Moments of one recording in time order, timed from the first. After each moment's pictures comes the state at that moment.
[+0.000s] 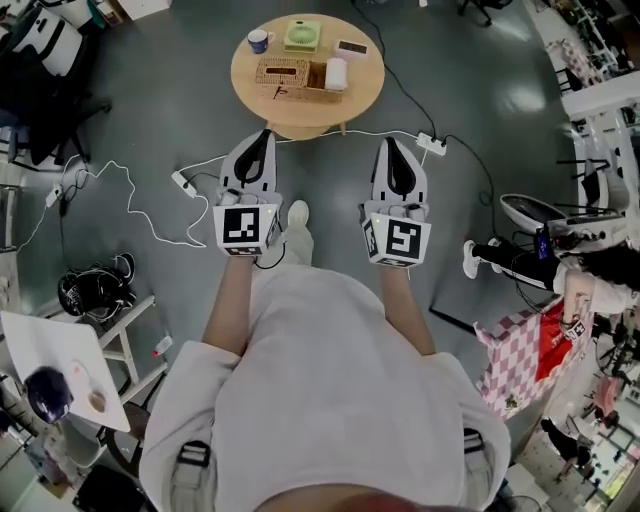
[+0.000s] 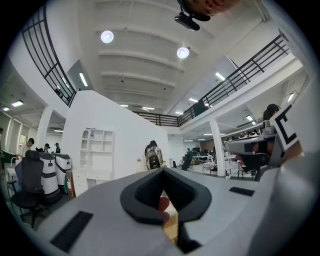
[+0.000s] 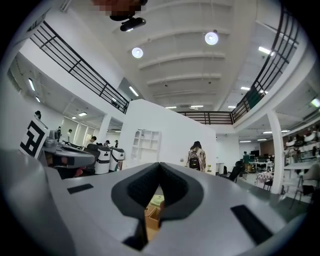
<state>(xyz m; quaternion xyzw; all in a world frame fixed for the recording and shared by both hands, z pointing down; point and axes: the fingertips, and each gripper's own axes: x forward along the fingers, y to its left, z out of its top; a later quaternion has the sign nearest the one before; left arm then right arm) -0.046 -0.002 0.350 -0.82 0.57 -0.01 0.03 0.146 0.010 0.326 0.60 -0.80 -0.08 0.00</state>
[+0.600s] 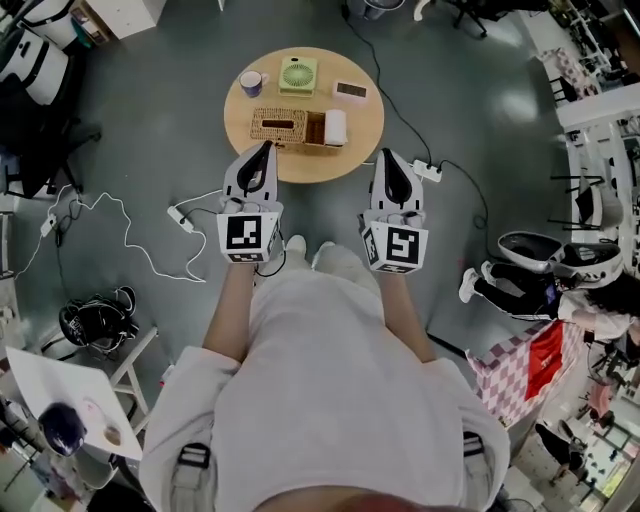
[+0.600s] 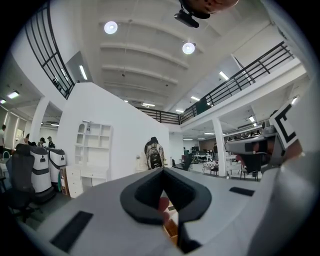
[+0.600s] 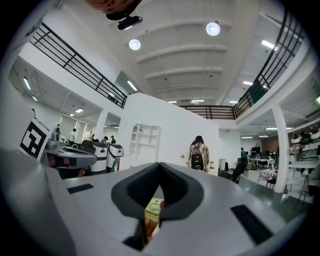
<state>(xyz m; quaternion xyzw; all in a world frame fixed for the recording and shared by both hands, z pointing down) -0.059 -0.179 0.357 -0.83 0.56 -0.01 0.01 0.132 -0.164 0.330 0.60 -0.80 -0.06 0.03</state>
